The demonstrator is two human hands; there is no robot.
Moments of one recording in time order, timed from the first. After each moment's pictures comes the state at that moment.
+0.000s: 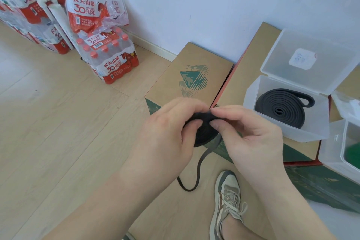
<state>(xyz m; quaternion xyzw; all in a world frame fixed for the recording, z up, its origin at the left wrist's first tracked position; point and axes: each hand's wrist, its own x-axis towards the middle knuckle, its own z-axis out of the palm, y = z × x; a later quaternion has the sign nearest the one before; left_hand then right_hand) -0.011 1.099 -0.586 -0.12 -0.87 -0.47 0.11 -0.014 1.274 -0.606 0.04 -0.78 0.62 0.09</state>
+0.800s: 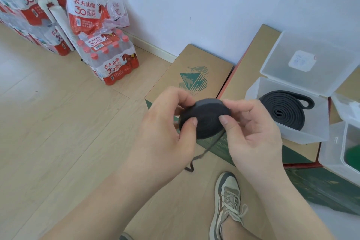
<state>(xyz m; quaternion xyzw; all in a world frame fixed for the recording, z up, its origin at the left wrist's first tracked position) -0.013 1.099 -0.584 -0.05 -0.83 -0.55 0.08 -0.018 1.275 -0.607 0.03 -0.77 0.63 0.08</state>
